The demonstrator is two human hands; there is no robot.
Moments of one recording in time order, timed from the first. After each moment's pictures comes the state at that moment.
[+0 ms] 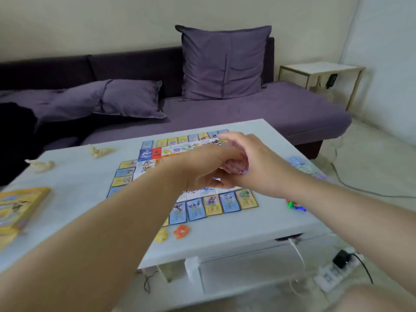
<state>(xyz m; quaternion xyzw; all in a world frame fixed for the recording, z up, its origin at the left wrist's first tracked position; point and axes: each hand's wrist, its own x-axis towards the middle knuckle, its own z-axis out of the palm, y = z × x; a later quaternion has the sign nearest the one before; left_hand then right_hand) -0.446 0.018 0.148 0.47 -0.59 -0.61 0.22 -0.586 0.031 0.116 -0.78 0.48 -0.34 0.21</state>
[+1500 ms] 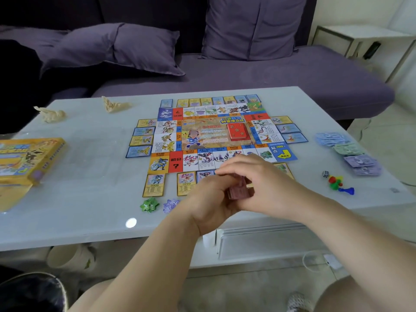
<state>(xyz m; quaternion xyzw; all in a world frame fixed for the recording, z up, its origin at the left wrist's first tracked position) -0.380 0.050 0.039 0.38 -0.33 -0.78 0.38 -0.516 0.037 0.049 -0.86 0.41 -0.22 0.20</state>
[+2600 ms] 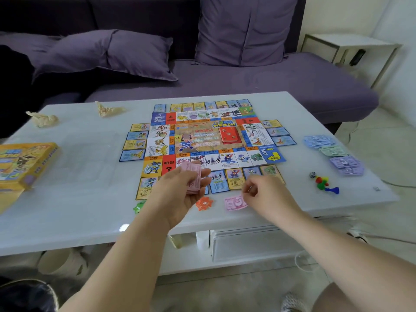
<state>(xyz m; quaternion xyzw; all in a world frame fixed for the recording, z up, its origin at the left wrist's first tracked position) -0.347 0.046 0.049 0.50 -0.26 -0.67 0.48 -0.534 0.041 0.007 -0.70 0.65 -0.20 0.20</state>
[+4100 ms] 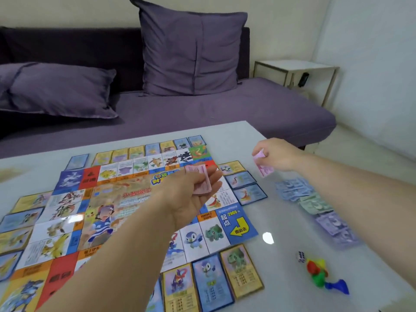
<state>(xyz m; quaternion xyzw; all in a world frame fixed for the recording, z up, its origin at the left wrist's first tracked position) -0.483 -0.145 0.047 0.42 -0.26 -0.76 0.42 -0.725 -0.212 0.026 -0.68 0.71 -0.14 0.13</state>
